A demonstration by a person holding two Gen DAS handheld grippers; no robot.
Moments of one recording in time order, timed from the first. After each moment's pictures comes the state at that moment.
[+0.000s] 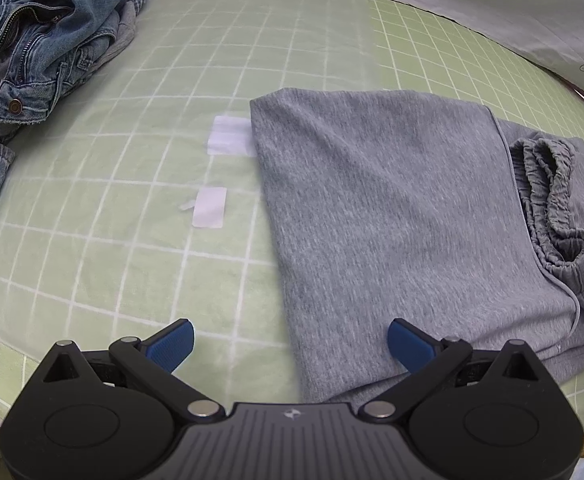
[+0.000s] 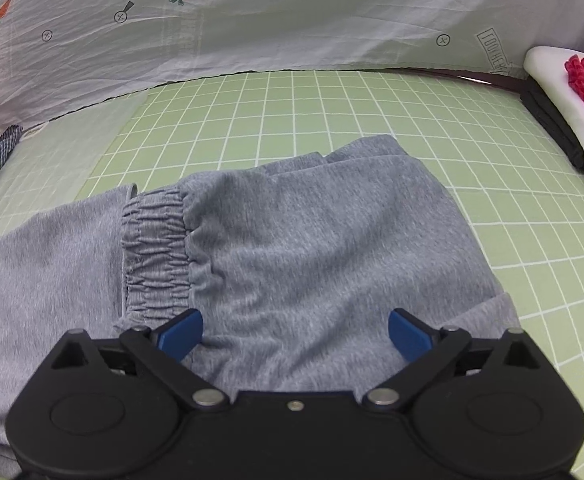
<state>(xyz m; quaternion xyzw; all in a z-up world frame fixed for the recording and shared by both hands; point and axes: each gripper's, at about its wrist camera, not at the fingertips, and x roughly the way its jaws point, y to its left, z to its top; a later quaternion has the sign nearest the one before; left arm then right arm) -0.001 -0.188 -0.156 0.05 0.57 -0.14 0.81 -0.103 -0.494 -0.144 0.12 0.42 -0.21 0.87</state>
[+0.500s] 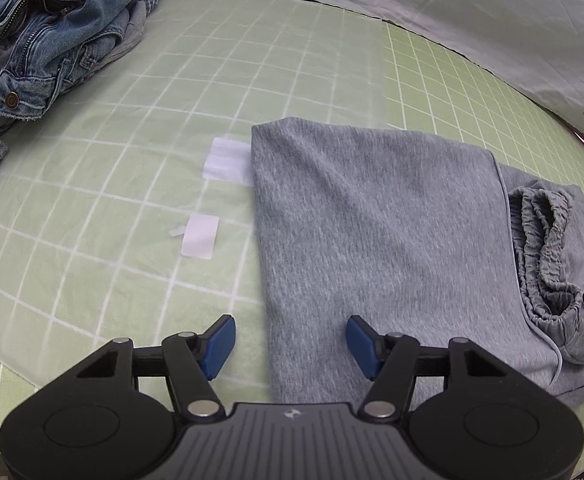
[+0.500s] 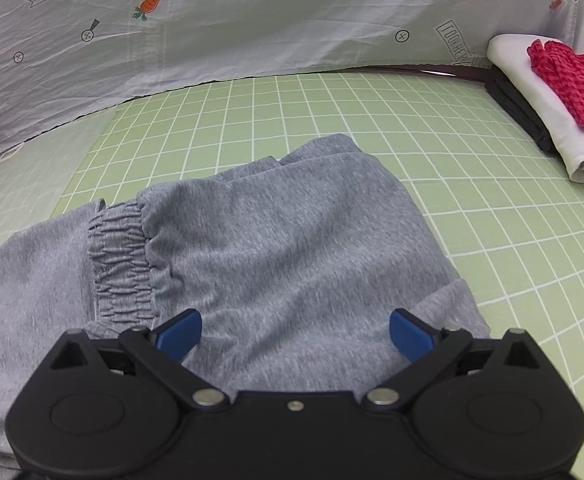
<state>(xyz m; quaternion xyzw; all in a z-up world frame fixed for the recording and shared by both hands) 0.013 -0.191 -0.156 0.01 0.56 -0.14 0.82 -0.117 -0.509 -0.140 0.14 0.41 -0.25 0.86</state>
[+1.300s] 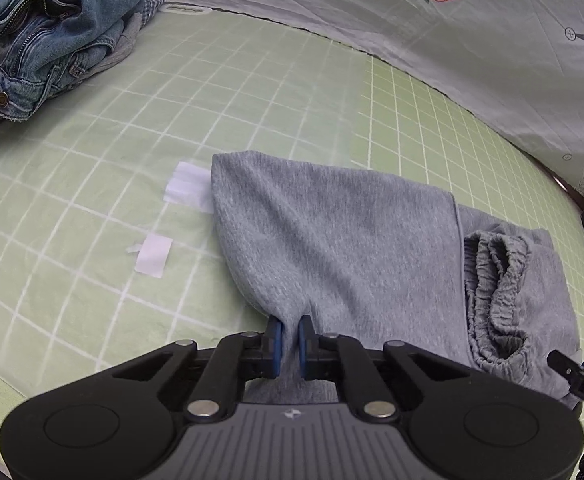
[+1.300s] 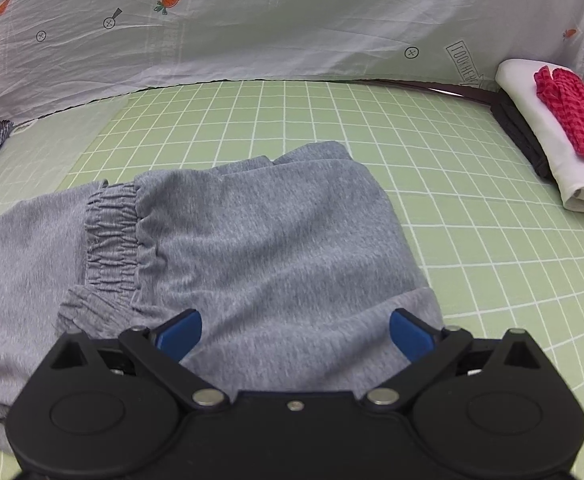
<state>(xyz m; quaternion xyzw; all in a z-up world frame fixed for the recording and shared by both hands) 0.009 -0.208 -0.135 -0.07 0.52 -0.16 0.83 -0.142 -0.519 -0.131 0.09 0.42 -0.23 0.88</state>
